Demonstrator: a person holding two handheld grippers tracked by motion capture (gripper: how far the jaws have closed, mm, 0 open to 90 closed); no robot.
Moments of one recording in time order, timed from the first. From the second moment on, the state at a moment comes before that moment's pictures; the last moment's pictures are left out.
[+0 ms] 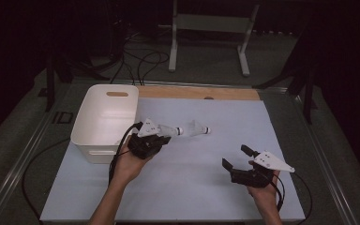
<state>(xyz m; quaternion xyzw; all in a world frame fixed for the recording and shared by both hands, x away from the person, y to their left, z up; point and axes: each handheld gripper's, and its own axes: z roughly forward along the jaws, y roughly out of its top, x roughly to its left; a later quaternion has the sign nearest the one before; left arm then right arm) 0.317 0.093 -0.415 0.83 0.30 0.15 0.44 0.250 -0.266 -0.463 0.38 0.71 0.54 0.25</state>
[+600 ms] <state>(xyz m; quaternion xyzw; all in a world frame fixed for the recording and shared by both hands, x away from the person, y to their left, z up) 0.319 0.103 -0.402 0.83 0.30 0.16 0.44 0.250 -0.265 -0.464 0.38 0.71 0.54 0.24</state>
